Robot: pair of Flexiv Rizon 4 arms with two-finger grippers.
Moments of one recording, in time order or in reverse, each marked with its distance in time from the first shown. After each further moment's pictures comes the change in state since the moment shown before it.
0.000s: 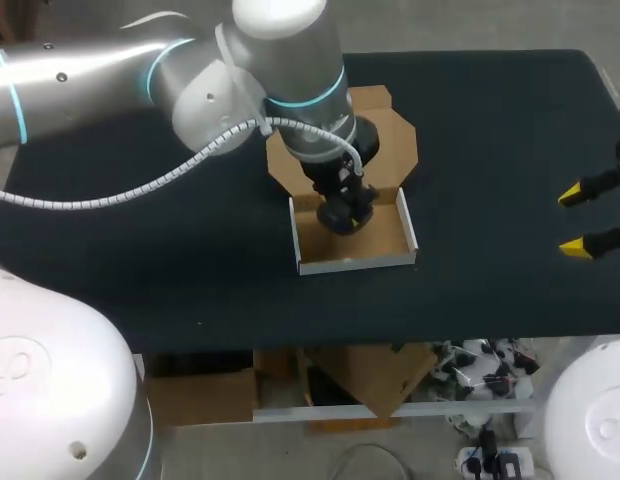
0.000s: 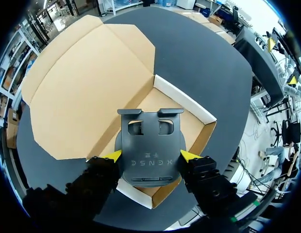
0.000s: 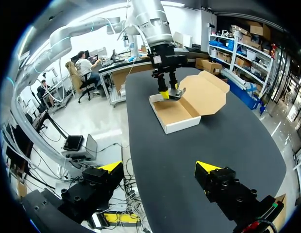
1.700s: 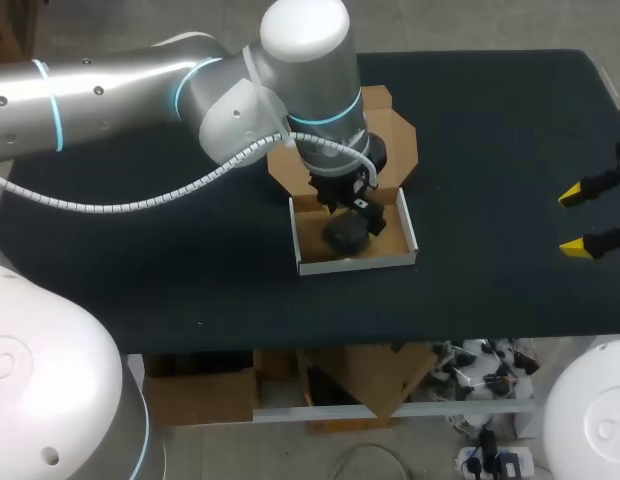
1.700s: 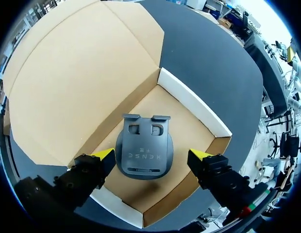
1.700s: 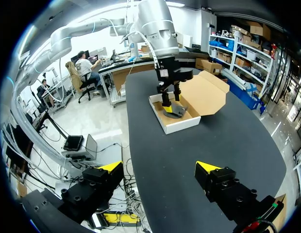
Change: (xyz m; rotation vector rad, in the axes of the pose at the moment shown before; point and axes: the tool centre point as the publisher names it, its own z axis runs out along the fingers) left arm 0.003 -0.007 0.043 -0.028 -0.002 -0.106; right arm 0.000 0.000 0.000 -0.001 0.000 0.000
